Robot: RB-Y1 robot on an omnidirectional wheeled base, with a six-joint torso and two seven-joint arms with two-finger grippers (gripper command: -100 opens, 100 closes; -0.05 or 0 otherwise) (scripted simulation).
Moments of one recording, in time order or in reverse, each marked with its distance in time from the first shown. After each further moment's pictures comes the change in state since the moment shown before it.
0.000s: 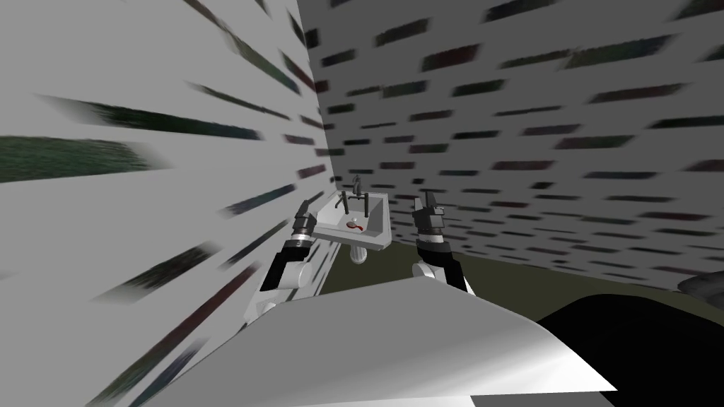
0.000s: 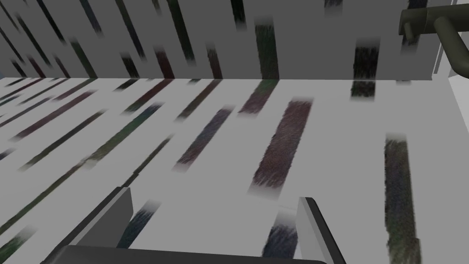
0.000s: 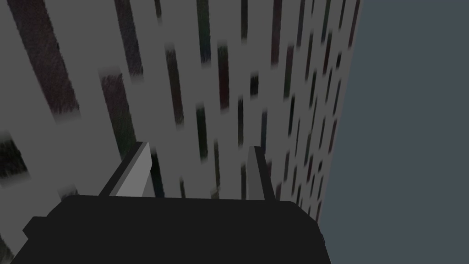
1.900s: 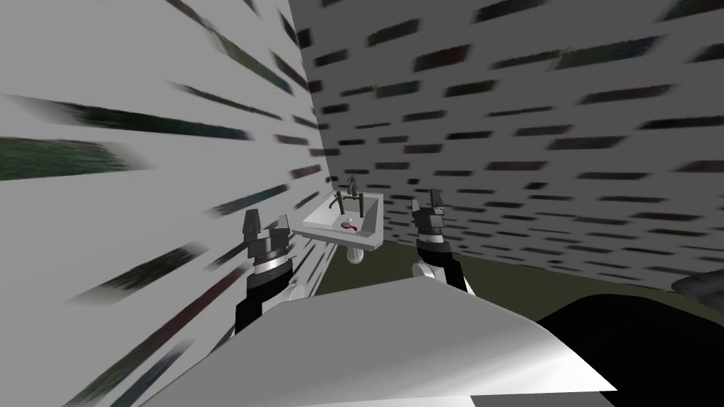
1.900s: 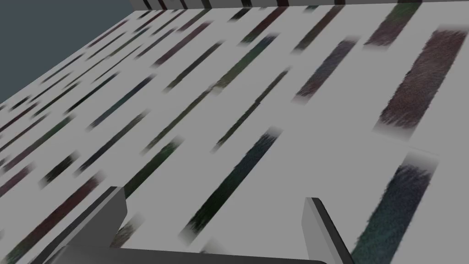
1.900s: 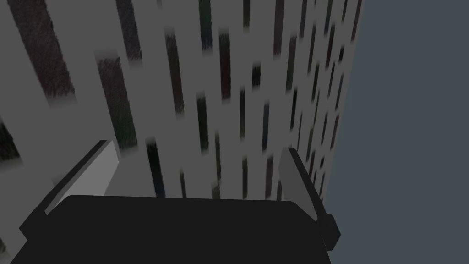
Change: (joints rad) left arm 0.293 -0.154 0.036 -0.136 -0.040 -0.479 -0.005; right arm 0.000 0.000 0.000 0.000 0.000 0.000 0.000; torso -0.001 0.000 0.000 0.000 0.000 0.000
